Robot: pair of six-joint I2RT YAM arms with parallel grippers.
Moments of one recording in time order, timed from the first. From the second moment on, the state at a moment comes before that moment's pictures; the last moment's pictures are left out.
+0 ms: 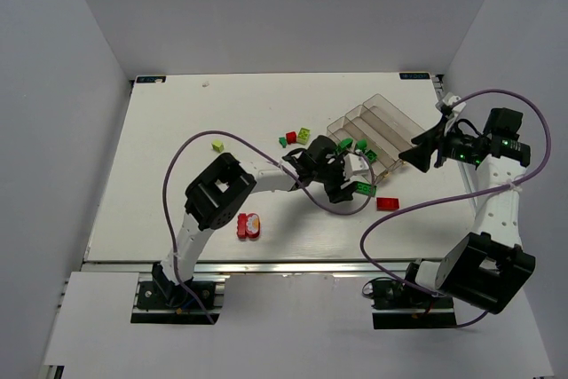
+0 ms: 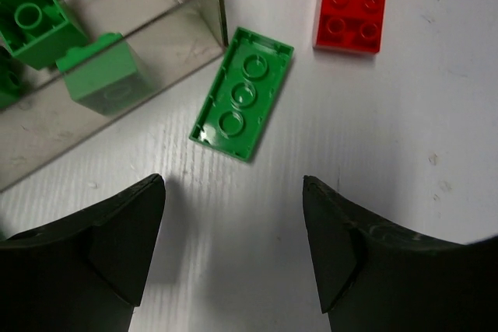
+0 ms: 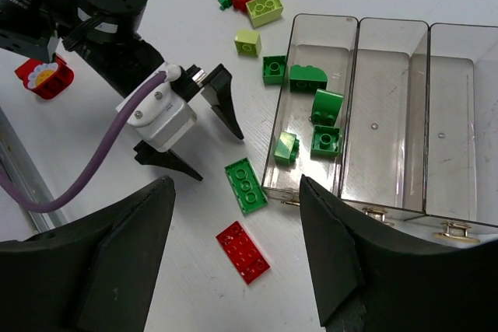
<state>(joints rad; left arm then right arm) -0.89 2.20 1.44 0.14 0.50 0.38 -0.39 1.25 1.17 -0.90 -1.16 -0.82</state>
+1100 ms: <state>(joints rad) -0.93 2.33 1.60 0.15 0.50 0.34 -0.43 1.25 1.13 -0.90 -1.21 -0.84</state>
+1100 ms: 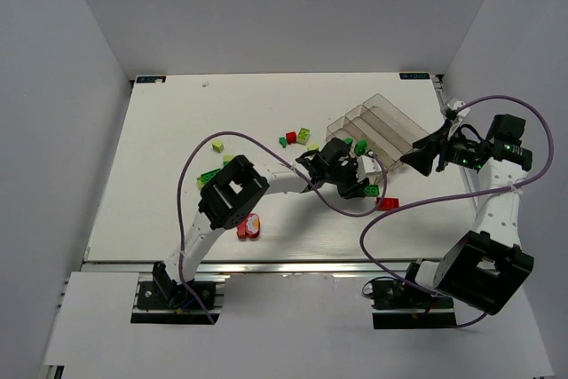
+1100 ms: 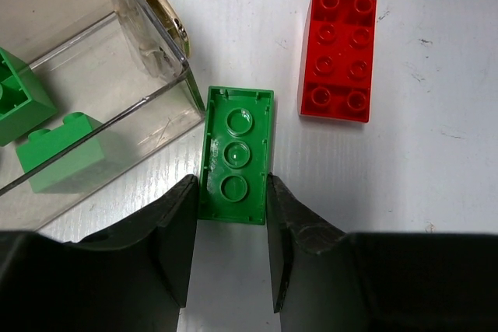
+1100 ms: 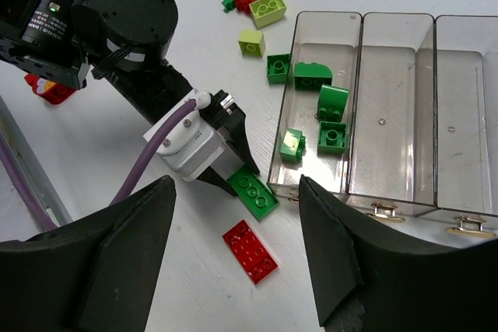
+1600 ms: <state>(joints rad) -0.92 2.05 1.50 0.07 0.47 0.36 -0.43 1.25 1.13 -0.90 -1.22 -0.82</state>
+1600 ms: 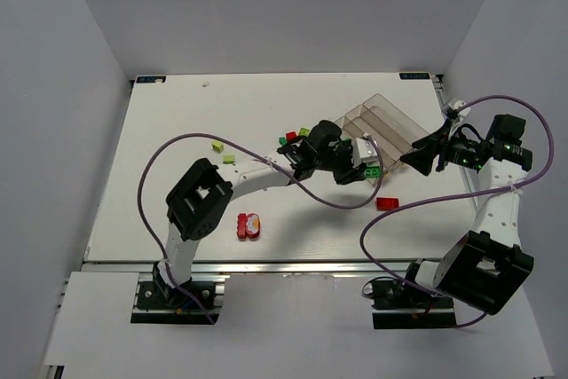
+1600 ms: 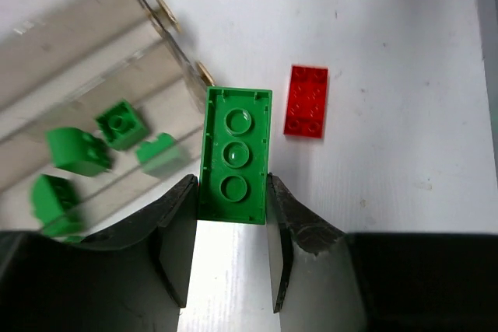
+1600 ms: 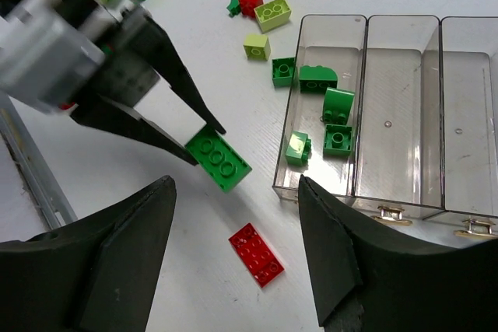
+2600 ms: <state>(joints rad) -0.84 2.33 1.86 0.01 0.37 0.28 -0.43 1.23 1.13 -0.90 -1.22 -0.81</state>
